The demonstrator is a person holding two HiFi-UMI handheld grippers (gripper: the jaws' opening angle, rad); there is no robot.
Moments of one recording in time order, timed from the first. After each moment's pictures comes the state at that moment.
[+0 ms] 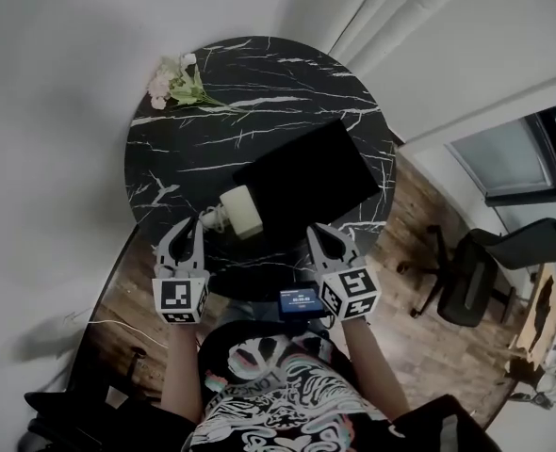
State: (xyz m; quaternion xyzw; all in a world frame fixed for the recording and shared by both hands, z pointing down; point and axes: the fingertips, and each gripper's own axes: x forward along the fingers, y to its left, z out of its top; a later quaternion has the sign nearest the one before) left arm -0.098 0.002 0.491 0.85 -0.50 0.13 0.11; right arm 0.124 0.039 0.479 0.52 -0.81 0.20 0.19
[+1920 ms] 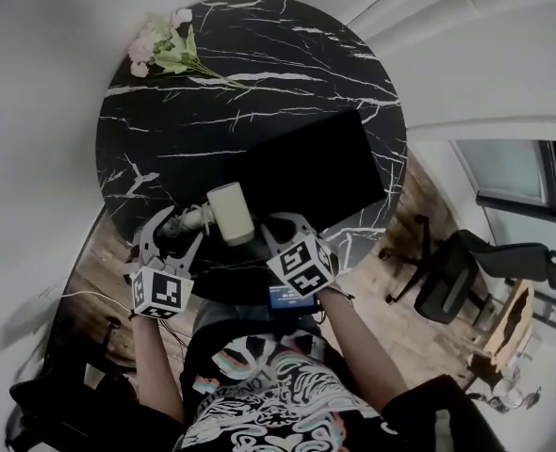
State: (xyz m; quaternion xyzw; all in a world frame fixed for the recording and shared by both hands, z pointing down) left arm -0.082 -0.002 0.579 0.87 -0.33 0.35 0.05; right arm 0.060 0.011 0.606 0.28 -0.82 0.19 0.46
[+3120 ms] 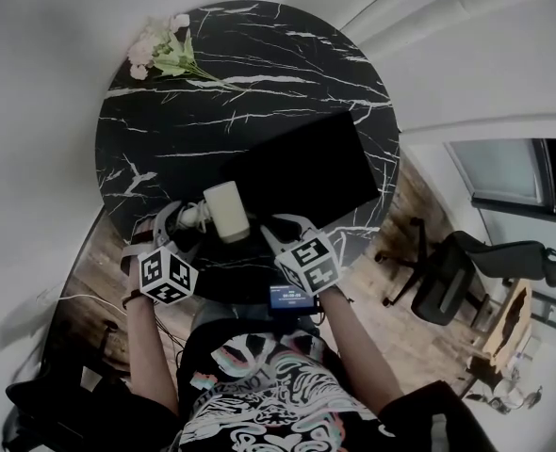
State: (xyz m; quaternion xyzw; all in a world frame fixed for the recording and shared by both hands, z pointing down) left arm -0.067 0.013 0.624 0.86 -0.21 0.47 0.02; right arm 0.072 0.016 0.593 0.32 -0.82 0.28 0.38
